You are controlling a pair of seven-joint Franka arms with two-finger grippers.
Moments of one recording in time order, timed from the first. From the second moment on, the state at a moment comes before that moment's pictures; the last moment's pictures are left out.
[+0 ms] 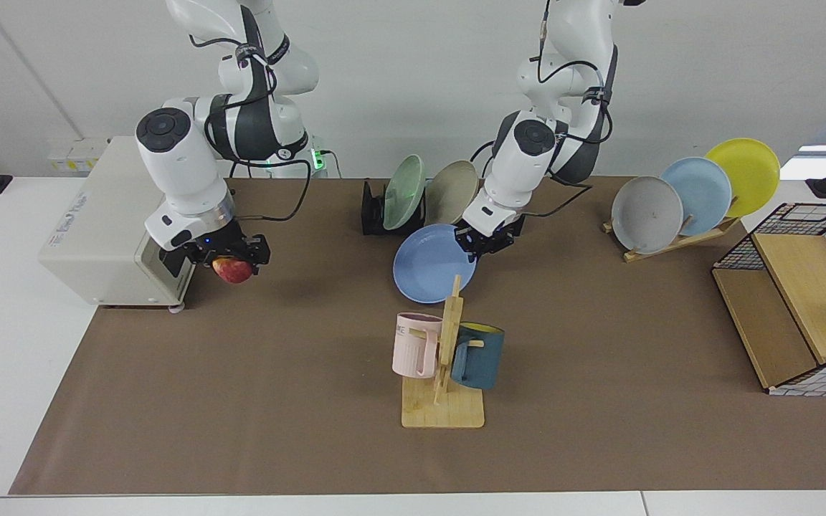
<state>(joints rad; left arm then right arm) 0.00 0.11 -0.52 -2.14 -0.14 2.32 -0.42 0.05 0.10 -0.01 -1.90 -0.03 2.00 0.07</state>
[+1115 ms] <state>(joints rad) -0.02 0.12 -0.51 -2.18 -0.13 2.40 -0.42 0.20 0.11 0.00 -1.92 -0.03 2.06 0.28</state>
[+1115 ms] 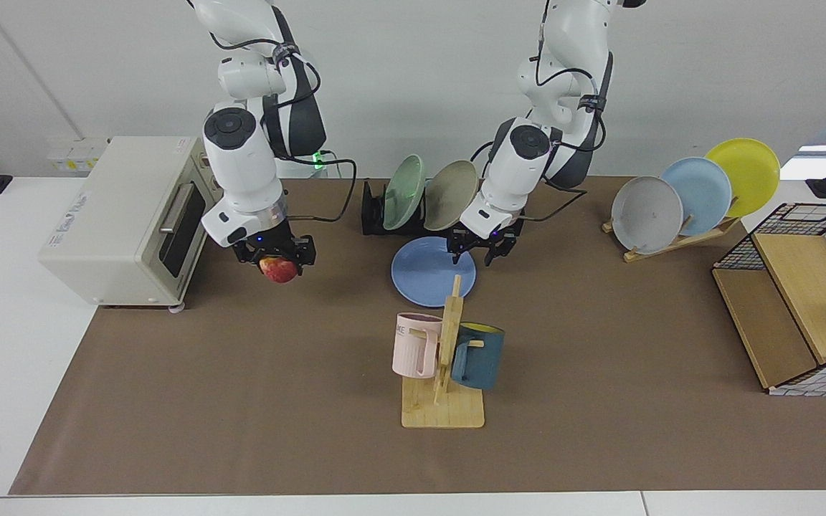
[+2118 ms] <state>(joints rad) 0.11 0.01 -0.49 -1.98 0.06 1.94 -0.42 0.58 0.24 0.00 -1.90 -0.03 2.19 0.90</state>
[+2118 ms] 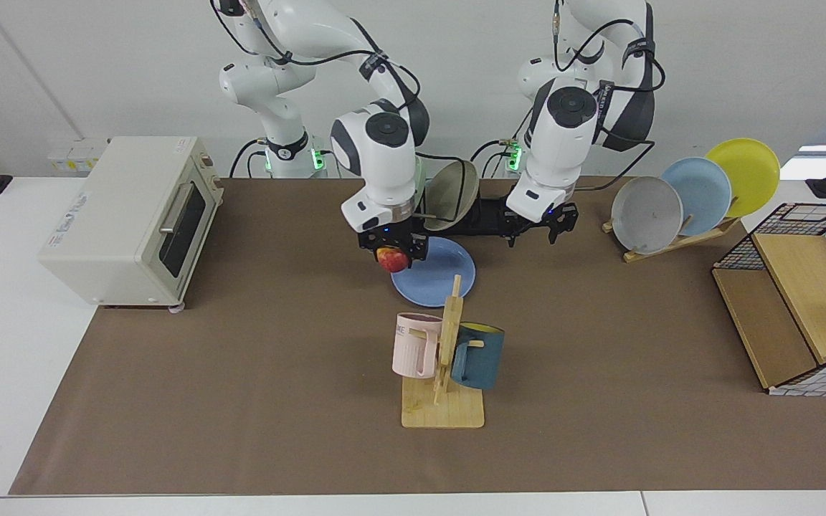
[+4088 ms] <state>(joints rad) 0.02 -0.15 -0.02 -1.76 0.06 1.61 0.05 0.29 0.15 -0.03 -1.77 -0.01 2.05 0.29</state>
